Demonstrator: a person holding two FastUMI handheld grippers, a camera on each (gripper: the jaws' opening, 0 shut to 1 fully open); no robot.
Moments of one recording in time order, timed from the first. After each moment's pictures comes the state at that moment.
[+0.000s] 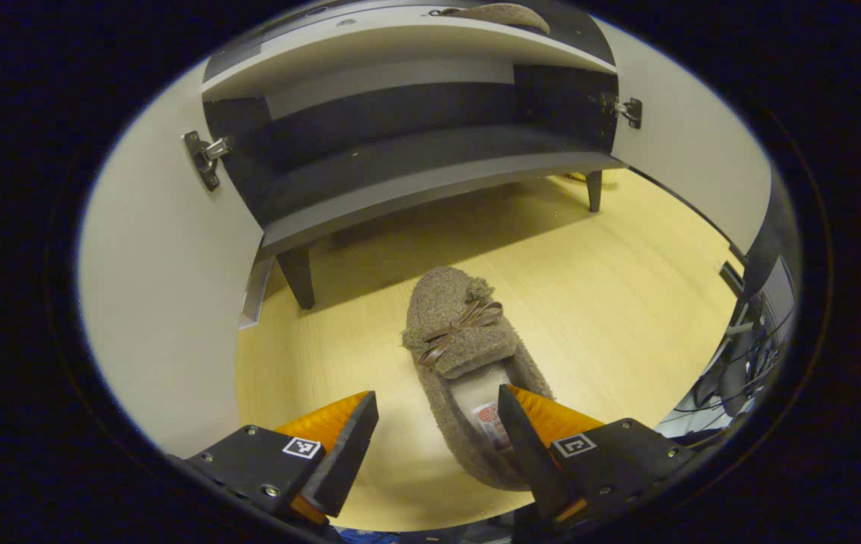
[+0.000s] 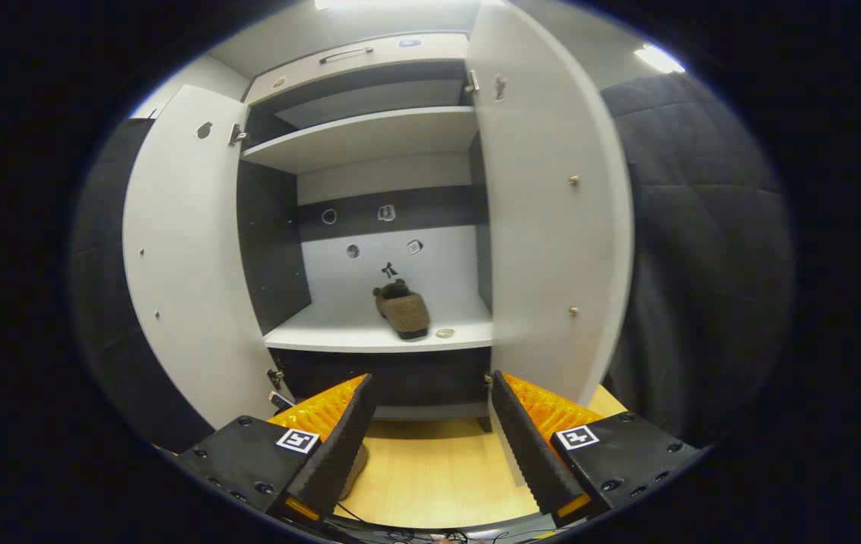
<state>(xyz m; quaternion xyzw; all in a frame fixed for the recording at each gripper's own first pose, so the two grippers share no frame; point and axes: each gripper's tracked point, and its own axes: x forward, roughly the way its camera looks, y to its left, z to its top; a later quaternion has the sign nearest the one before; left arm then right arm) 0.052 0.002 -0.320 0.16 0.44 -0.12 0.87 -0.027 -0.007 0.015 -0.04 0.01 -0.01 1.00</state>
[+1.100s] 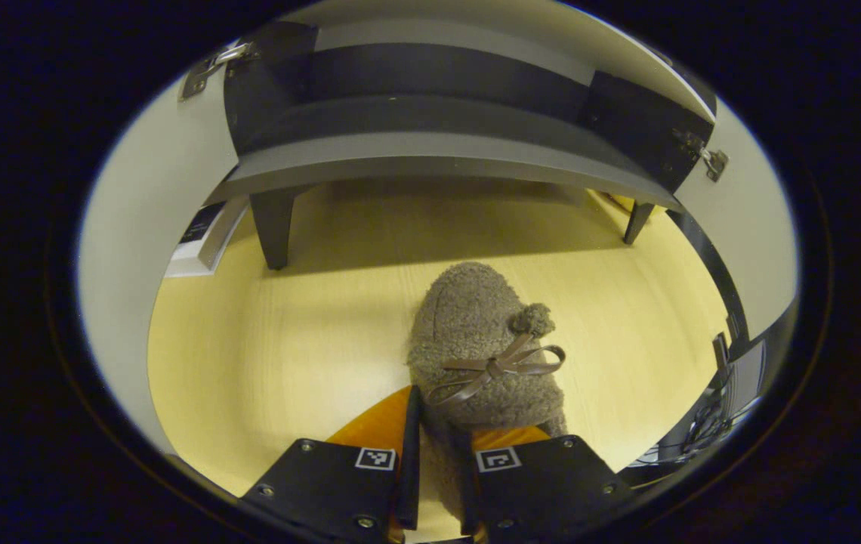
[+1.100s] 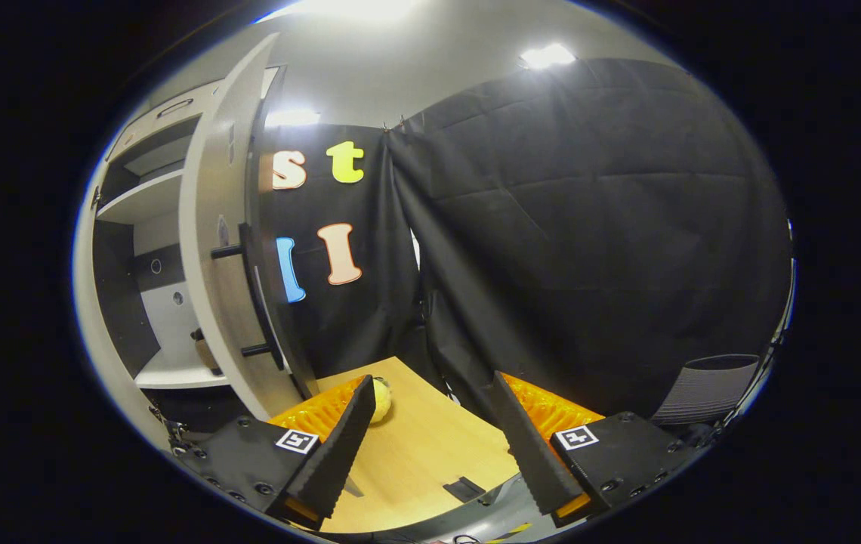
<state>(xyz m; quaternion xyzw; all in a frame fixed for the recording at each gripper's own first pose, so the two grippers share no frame) 0.074 -0.017 -0.338 0.01 0.50 -0.08 0.86 -0.076 -0.241 0.057 0.03 -0.03 -0.24 0.97</state>
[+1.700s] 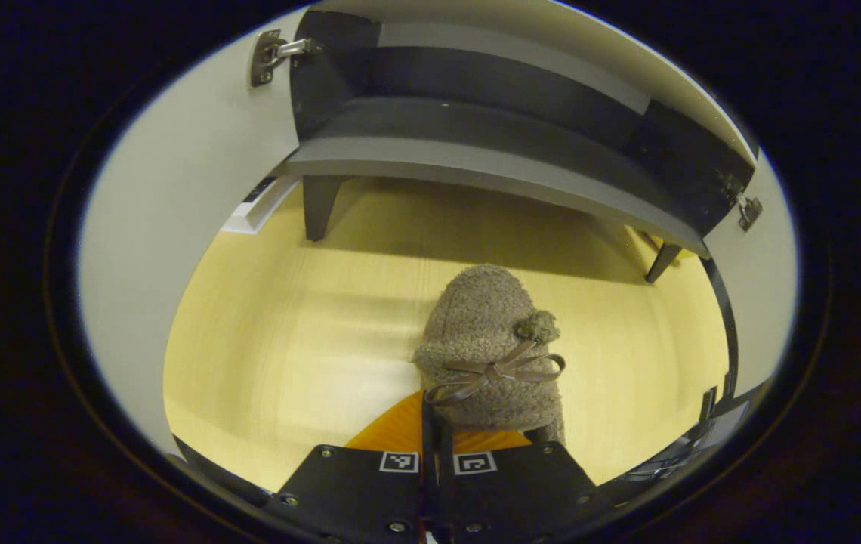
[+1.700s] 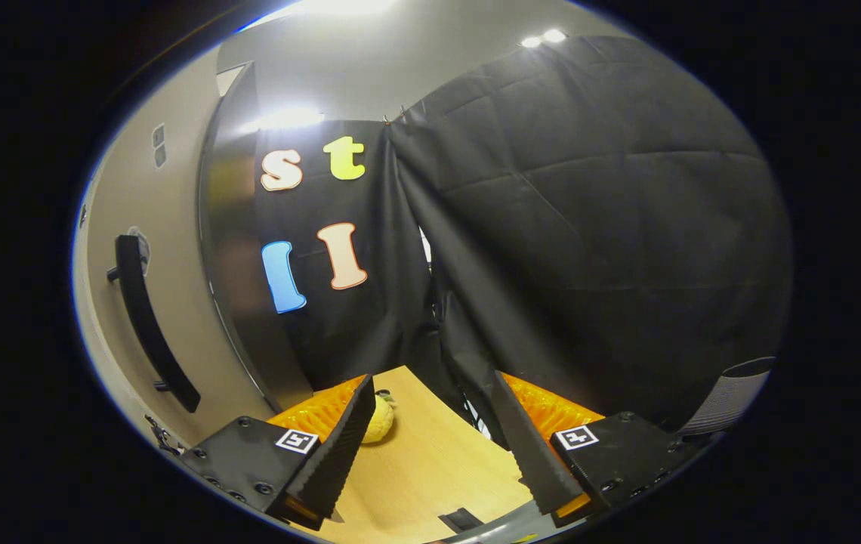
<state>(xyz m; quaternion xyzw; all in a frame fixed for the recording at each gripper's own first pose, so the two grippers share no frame) 0.073 0.003 -0.309 -0.05 0.50 0.04 0.86 0.000 -0.318 0.073 0.05 -0.03 -0.20 0.98</state>
